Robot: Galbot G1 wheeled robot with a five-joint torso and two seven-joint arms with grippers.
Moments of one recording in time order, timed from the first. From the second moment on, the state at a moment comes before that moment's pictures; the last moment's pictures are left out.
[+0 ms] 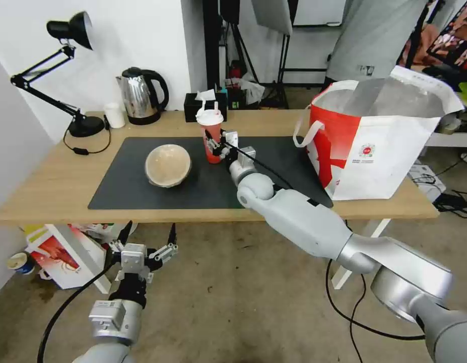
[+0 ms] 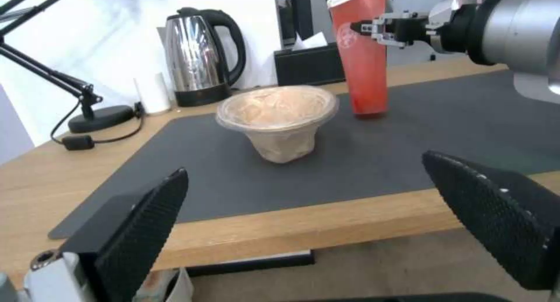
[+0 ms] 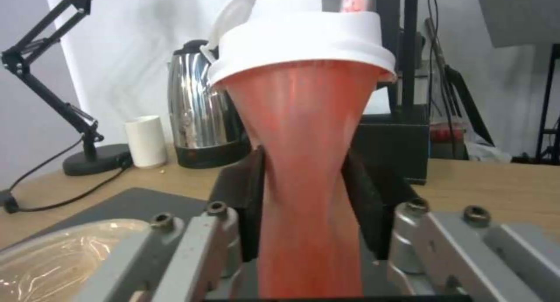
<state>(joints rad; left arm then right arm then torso) 1.80 -1.50 -0.55 -2.30 0.00 0.00 0.00 -0.22 1.31 -0.59 1.19 0.88 0.18 0.31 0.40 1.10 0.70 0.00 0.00</state>
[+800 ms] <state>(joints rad) 1.80 -1.50 -0.55 -2.30 0.00 0.00 0.00 -0.14 1.08 -0.59 1.46 0.99 0.18 0.32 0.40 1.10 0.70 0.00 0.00</state>
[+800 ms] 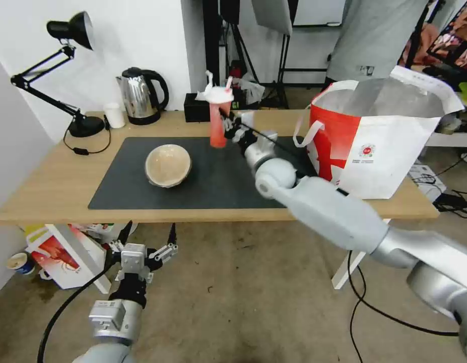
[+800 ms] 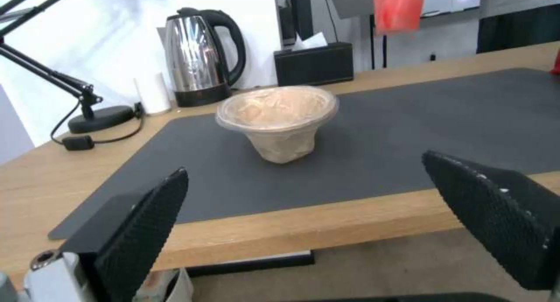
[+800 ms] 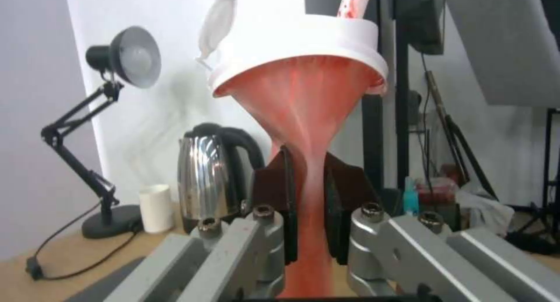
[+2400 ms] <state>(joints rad) 1.80 -1.50 -0.55 -2.30 0.00 0.00 0.00 -0.14 0.73 -0.32 1.74 1.09 0.16 0.27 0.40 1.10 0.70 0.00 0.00</state>
